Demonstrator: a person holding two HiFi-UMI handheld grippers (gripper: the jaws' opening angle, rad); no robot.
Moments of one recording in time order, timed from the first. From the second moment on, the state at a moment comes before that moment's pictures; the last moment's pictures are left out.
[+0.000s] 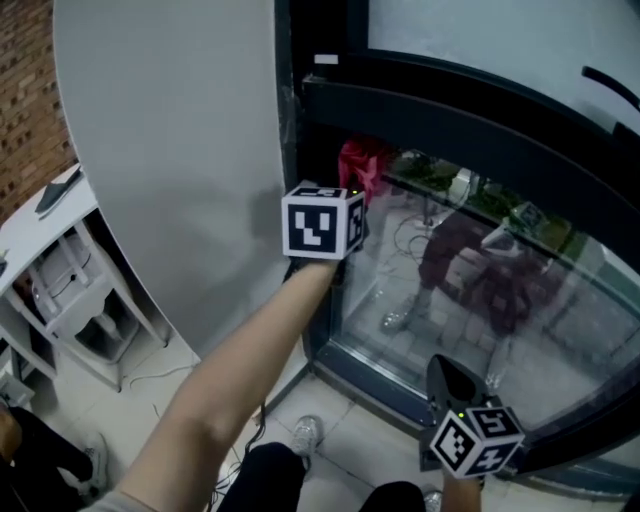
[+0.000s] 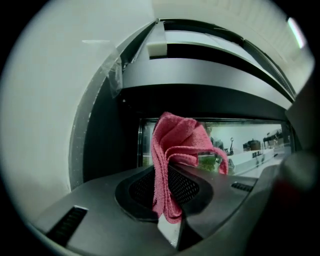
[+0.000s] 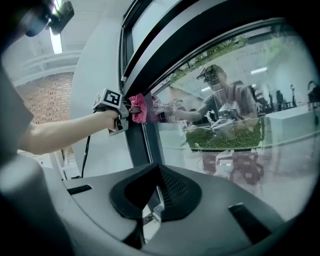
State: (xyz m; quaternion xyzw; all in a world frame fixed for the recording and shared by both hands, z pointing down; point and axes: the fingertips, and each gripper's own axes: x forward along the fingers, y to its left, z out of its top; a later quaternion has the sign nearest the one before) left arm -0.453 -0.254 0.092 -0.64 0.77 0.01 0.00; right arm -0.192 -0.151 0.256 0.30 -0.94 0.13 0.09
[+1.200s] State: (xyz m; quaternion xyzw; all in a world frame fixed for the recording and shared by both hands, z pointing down) left arm -0.416 -0.264 0.171 -0.64 0.77 -0.04 -0.02; right arm -0.159 -0.150 0.274 0.32 -0.93 0.14 0.11
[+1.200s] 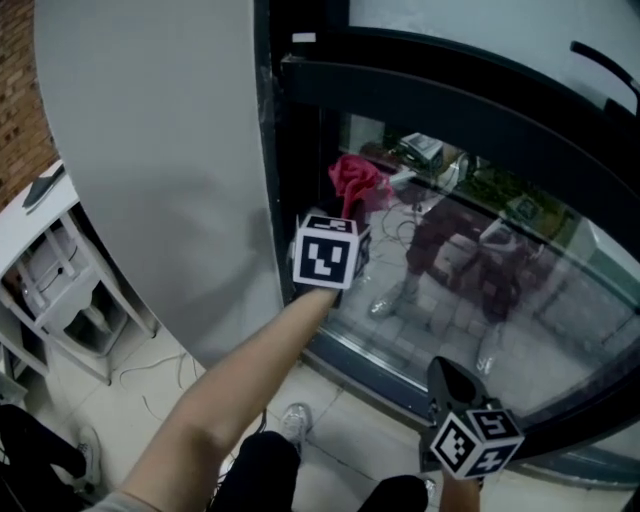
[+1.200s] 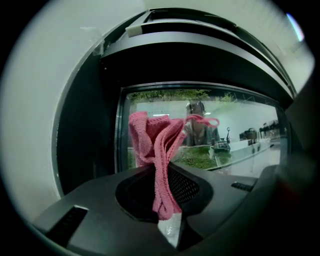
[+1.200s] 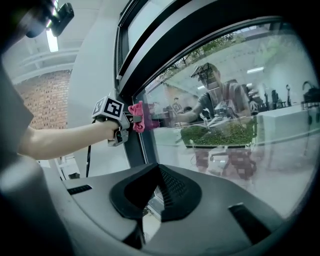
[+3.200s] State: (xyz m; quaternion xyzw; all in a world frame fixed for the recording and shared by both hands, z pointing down) left arm 0.038 -0.300 0.180 -0.81 0.58 -0.05 -0.03; right arm 0.194 -0.116 0.247 0.53 -0.84 0.14 0.07
